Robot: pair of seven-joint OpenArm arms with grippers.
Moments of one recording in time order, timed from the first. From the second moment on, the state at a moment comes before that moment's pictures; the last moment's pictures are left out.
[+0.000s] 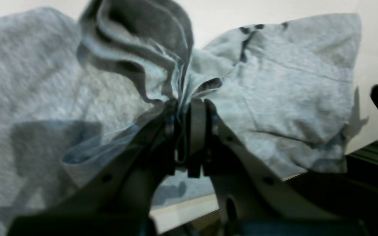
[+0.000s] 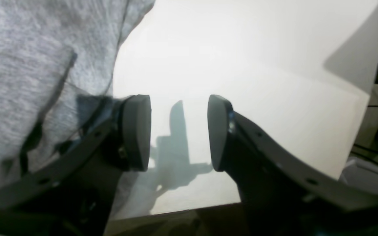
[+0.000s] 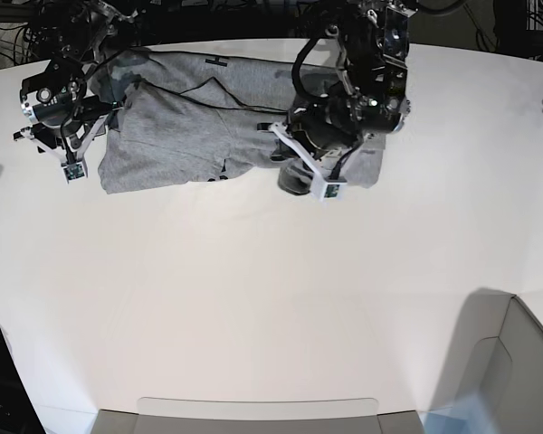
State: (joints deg) left arm 9.7 3.6 12.9 115.8 -16.1 -35.4 77.7; right arm -7.7 -1.4 32.9 112.1 -11.2 44.9 -68.3
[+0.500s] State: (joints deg) left arm 8.6 -0.8 19.1 115.4 -17.1 -35.4 78.4; right arm -7.7 -1.2 33.1 112.1 -11.2 44.9 -68.3
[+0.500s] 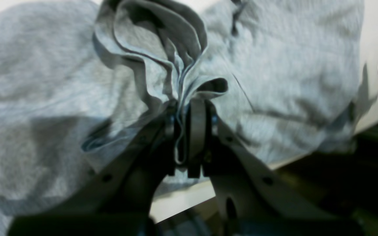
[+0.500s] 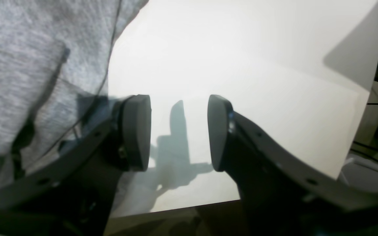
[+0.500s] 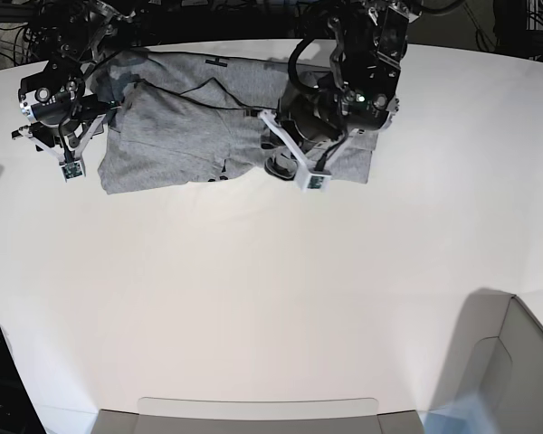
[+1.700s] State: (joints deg) left arm 5.7 -10.0 20.0 108.9 -24.6 -35.4 77.6; right arm -6.8 -1.3 32.8 109.9 -11.2 44.9 -68.3
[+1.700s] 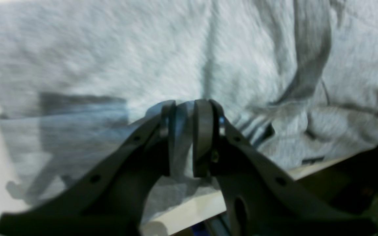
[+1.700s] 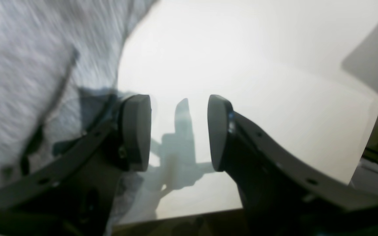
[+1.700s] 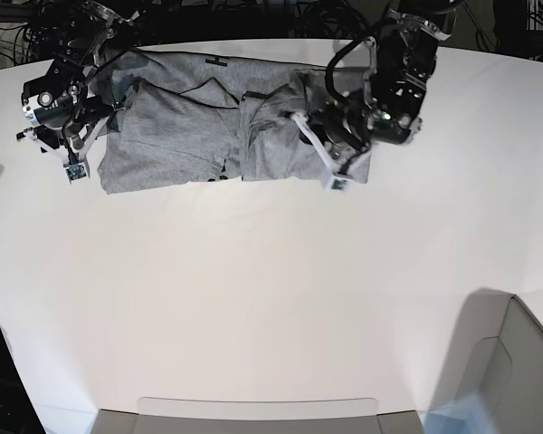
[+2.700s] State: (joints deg) left arm 0.9 -9.9 13.4 113.7 -24.4 -35.4 78.6; right arm -1.8 -0.3 33.6 119.6 1.3 44.9 -82.8
